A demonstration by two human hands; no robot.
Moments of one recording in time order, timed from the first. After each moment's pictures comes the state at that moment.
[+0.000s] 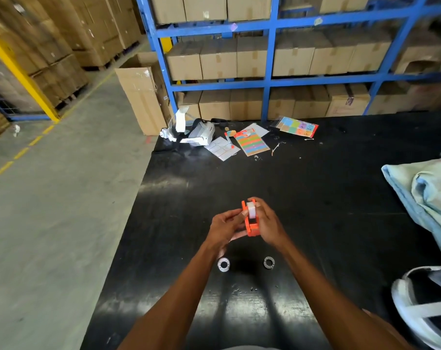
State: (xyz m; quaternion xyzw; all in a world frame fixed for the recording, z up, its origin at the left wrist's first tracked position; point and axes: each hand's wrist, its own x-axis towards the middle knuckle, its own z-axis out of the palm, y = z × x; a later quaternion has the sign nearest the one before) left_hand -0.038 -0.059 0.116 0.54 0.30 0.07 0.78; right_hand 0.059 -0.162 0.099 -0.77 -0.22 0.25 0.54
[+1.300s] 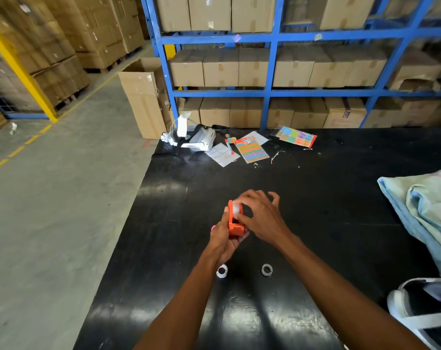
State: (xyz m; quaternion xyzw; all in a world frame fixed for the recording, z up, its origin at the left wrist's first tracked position) left_hand -0.035 -0.057 0.110 0.31 0.35 0.14 0.87; right_hand 0.059 -0.150 0.156 -0.85 -0.47 0.00 0.25
